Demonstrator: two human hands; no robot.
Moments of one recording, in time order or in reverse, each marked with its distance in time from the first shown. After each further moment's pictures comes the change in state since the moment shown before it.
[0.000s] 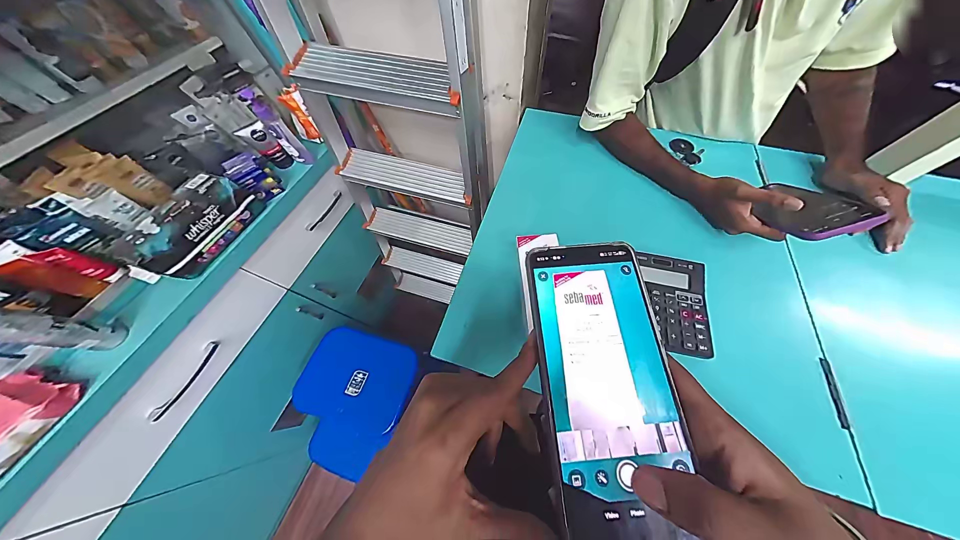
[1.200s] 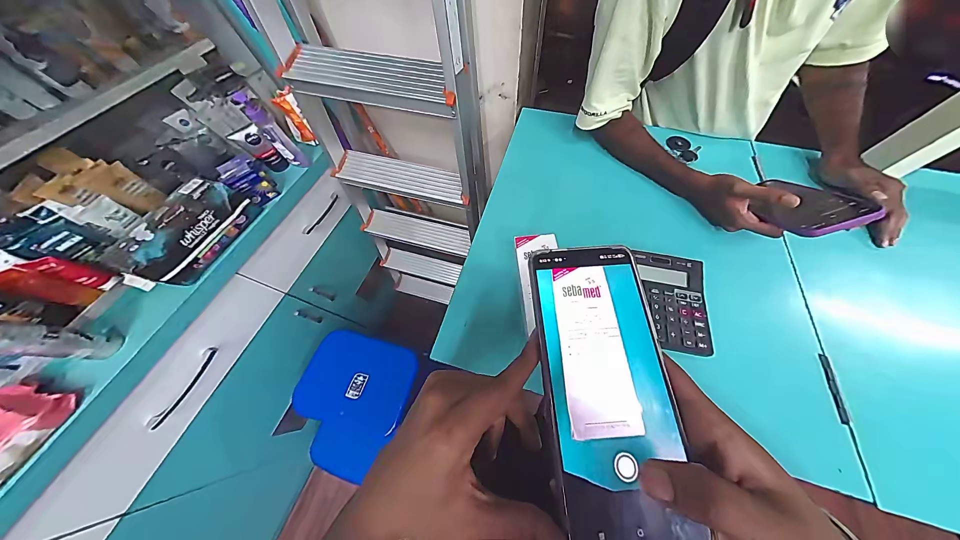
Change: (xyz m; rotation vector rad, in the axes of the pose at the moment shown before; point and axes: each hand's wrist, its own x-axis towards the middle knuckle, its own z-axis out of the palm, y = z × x) left_hand 0.005 -0.008 0.000 -0.042 -0.043 0.019; right_hand -0.001 0.008 -0.004 0.075 0.026 -0.012
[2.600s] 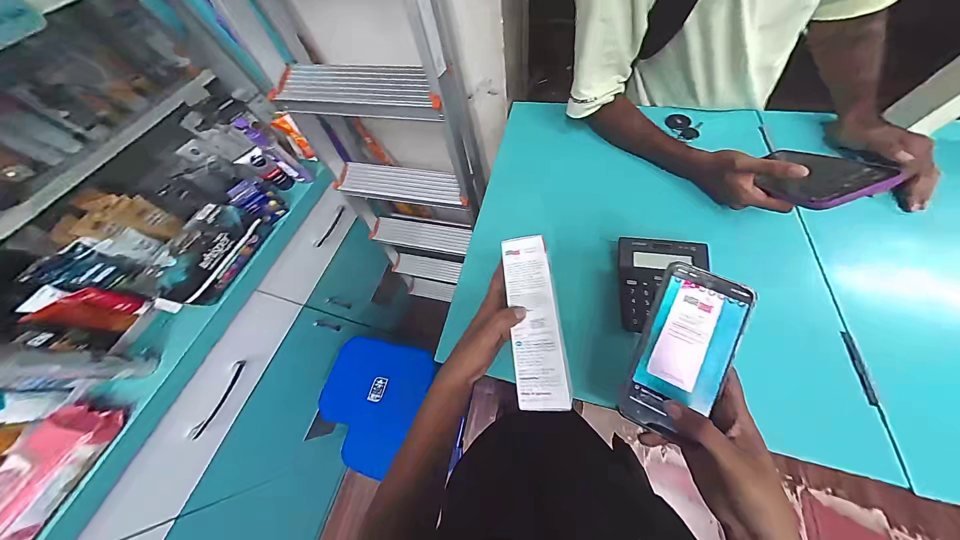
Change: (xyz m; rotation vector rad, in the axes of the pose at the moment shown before) left_hand 0.037 -0.099 0.030 -0.726 0.187 -0.578; right_hand -0.036 0.089 -0.058 -0.025 0.835 -0.192
